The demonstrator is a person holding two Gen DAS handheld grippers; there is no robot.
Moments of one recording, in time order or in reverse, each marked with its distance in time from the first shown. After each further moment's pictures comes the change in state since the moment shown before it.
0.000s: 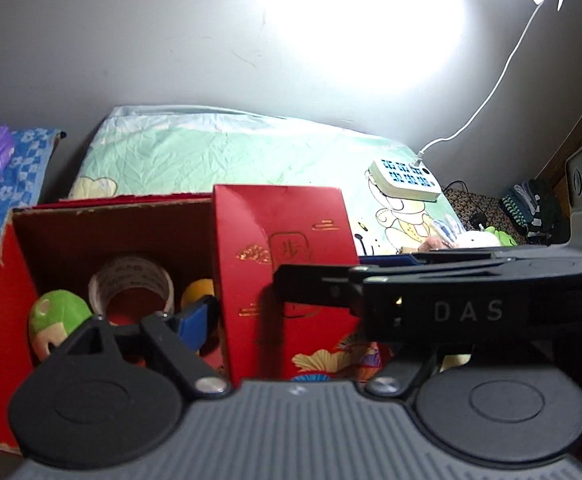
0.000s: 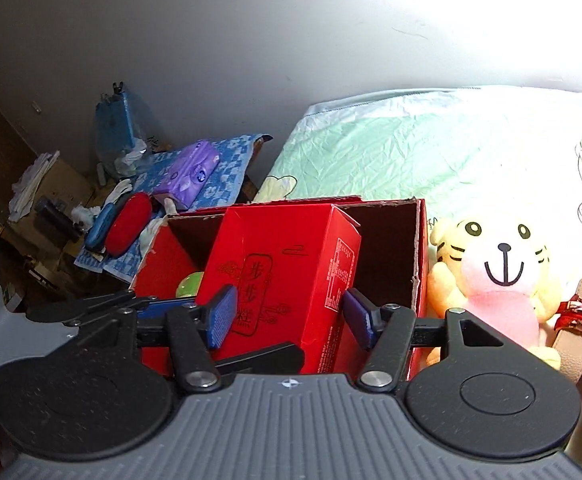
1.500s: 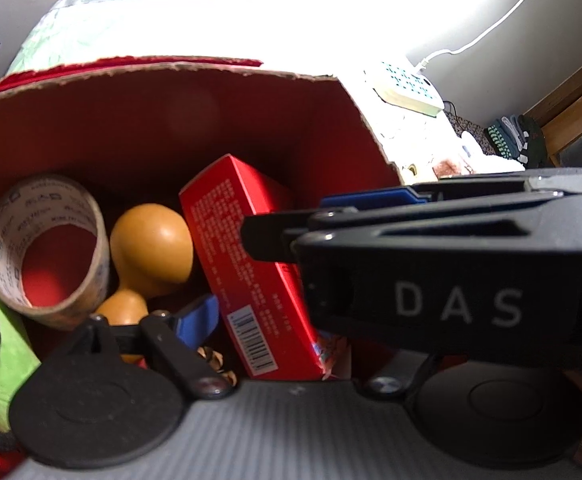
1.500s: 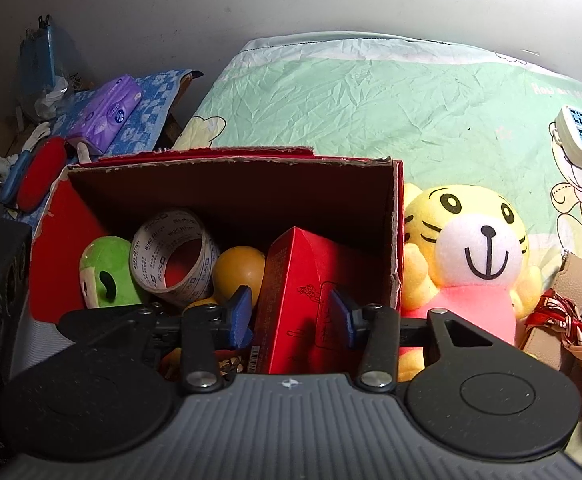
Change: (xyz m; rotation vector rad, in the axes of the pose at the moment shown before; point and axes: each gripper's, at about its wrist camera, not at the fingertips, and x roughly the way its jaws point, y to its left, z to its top) left arm 0.109 0.021 -0.015 -0.007 0.295 -0.123; right arm 0.060 0.002 0.005 -0.064 0.180 -0.245
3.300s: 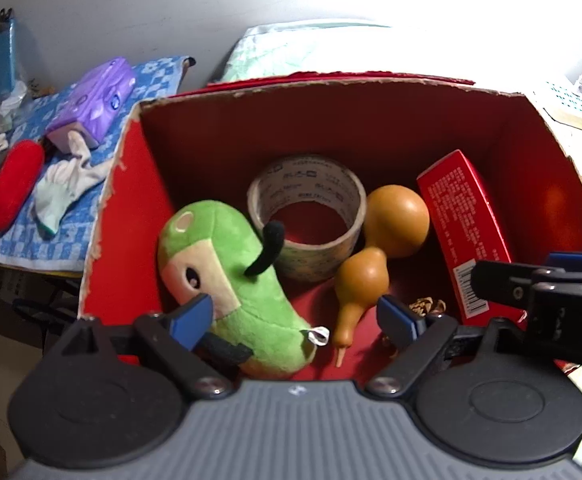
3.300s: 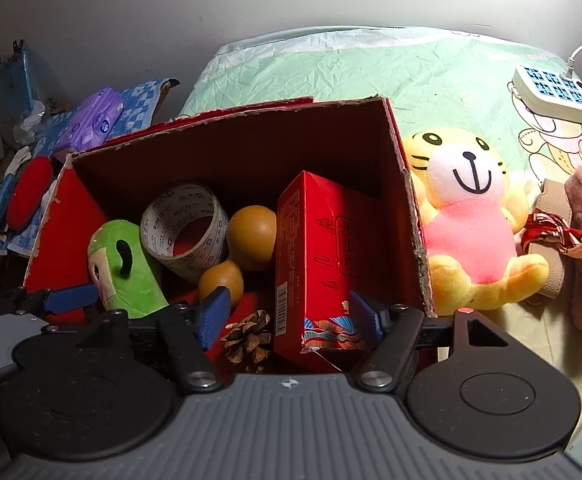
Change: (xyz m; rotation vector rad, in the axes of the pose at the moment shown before) left arm -0.064 0.033 -0.048 -0.093 -0.097 0.579; right arm -0.019 0.030 -0.051 0.147 -0.056 -0.094
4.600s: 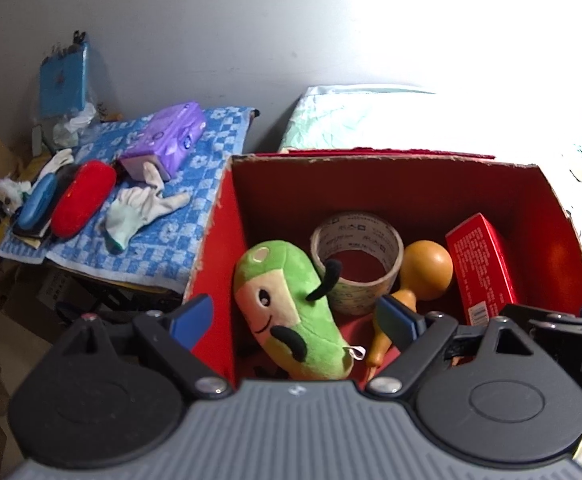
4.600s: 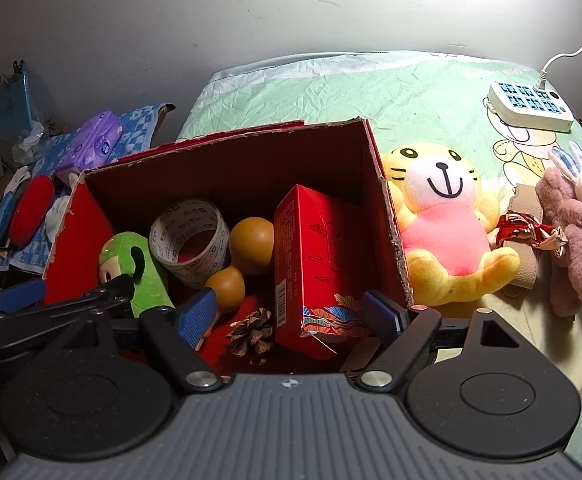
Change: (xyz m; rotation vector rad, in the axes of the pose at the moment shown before) left arm -0.057 0.011 -0.008 -0.096 -0.169 0.140; right arm -0.031 0.007 -0.014 0.018 -0.079 -0.026
